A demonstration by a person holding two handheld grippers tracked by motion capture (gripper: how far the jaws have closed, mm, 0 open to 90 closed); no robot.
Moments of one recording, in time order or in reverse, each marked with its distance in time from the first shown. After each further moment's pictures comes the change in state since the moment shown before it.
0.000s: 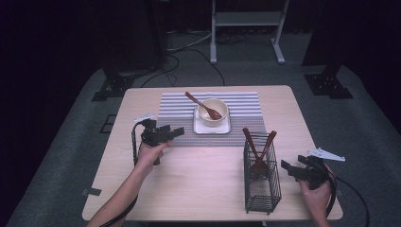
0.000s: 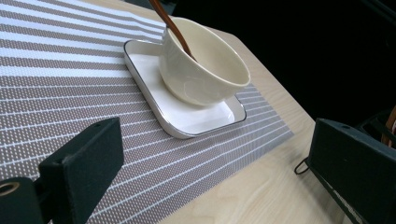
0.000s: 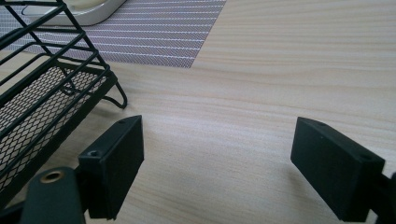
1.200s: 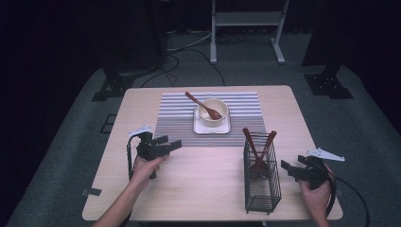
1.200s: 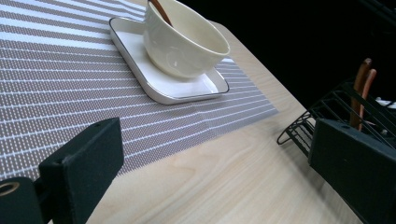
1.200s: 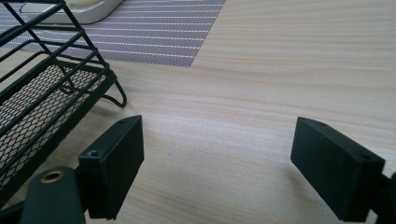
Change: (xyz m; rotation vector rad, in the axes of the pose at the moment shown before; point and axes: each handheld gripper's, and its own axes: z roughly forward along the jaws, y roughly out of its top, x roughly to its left) left arm -0.014 -0.032 -0.029 -0.003 -0.027 0.027; right arm 0.001 0.000 0.000 0.004 -0.004 -0.005
